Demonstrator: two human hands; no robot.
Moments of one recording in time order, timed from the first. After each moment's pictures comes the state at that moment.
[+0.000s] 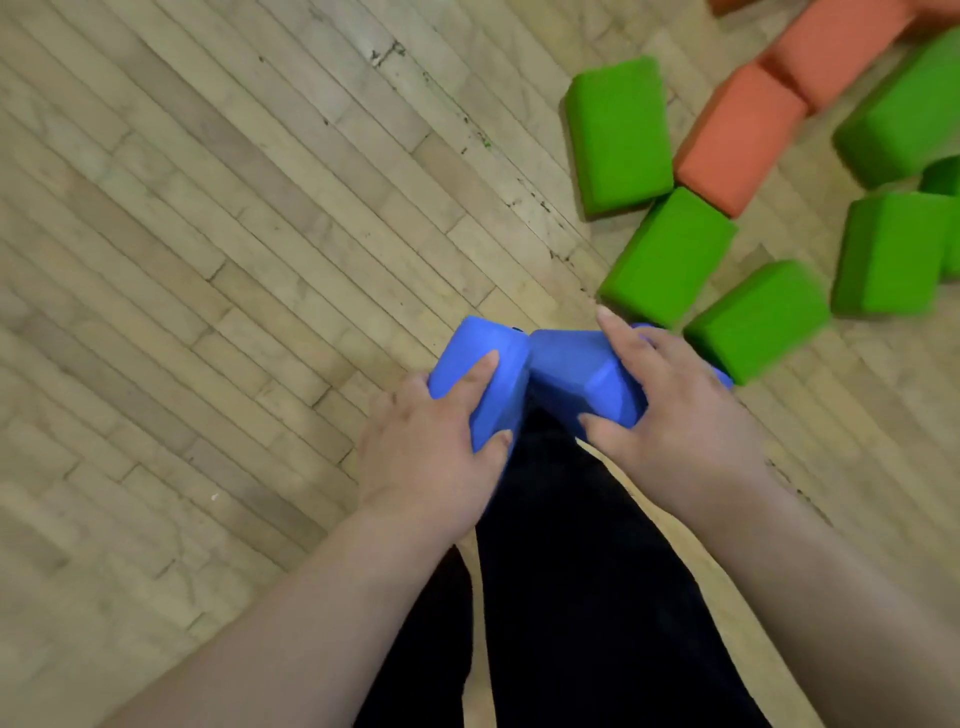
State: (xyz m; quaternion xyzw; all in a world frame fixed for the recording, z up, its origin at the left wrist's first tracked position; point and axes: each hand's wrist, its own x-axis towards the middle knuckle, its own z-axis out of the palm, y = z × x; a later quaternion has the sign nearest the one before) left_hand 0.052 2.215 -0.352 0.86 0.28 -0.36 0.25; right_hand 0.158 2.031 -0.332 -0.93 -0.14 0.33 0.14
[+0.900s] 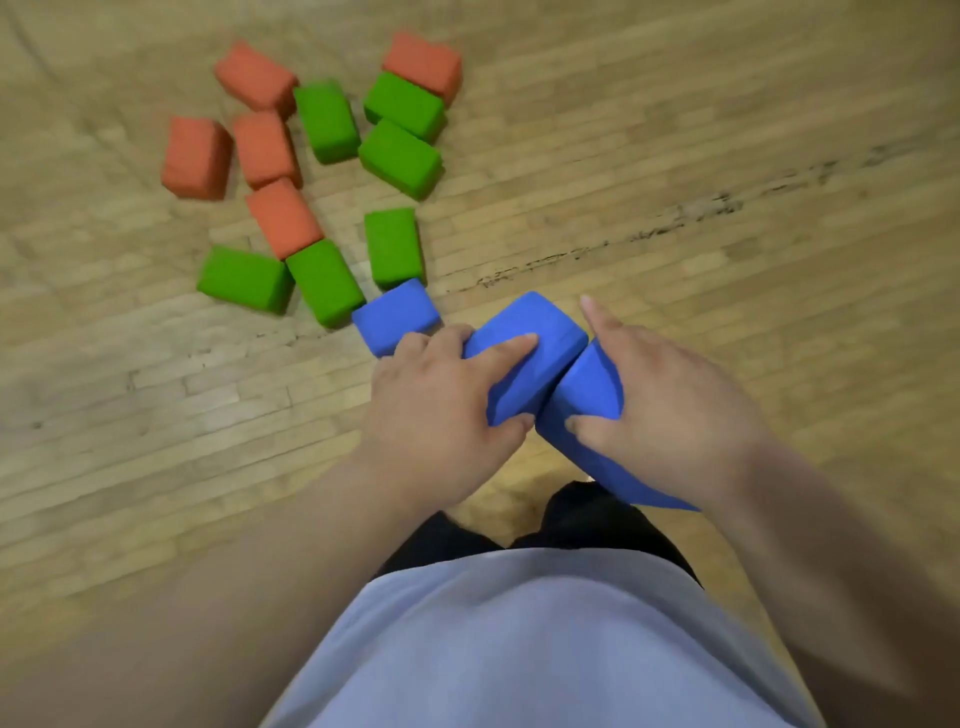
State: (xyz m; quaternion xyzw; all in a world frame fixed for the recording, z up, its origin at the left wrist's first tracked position) left_hand -0.146 1.883 0.049 0.89 -0.37 -0.25 0.08; right_hand -0.263 1.711 0.073 -0.92 0.25 0.23 0.20
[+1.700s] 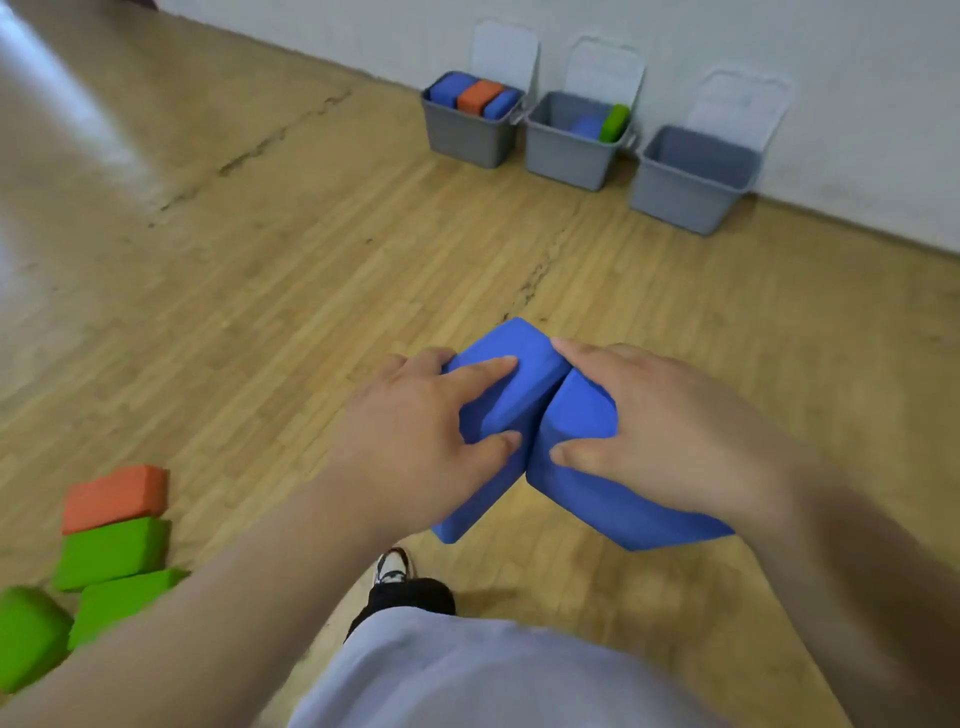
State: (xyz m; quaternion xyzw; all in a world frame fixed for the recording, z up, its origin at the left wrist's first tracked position) left_hand -0.188 1.301 0.157 0.69 -0.69 -0.18 0.12; right_hand -0.407 1.248 0.180 -0.82 0.53 0.02 0.21
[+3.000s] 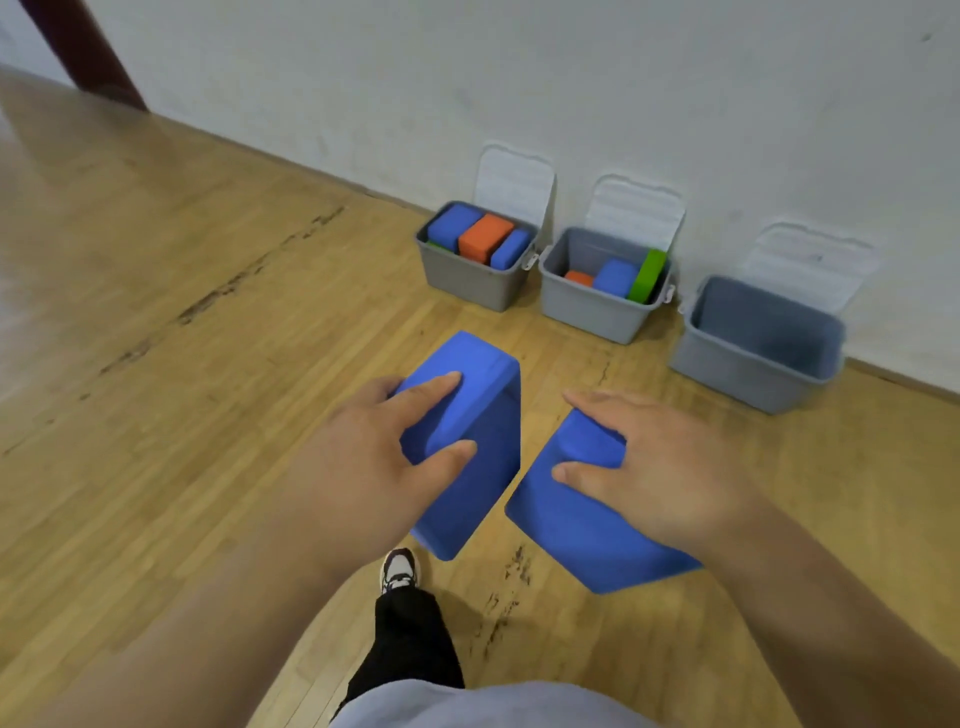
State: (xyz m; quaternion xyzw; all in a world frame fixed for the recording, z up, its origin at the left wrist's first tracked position) left_hand -0.018 0.551 0.175 0.71 -0.63 -0.19 0.24; right_hand -0.275 0.482 0.172 -0.79 0.56 -0.06 0.24
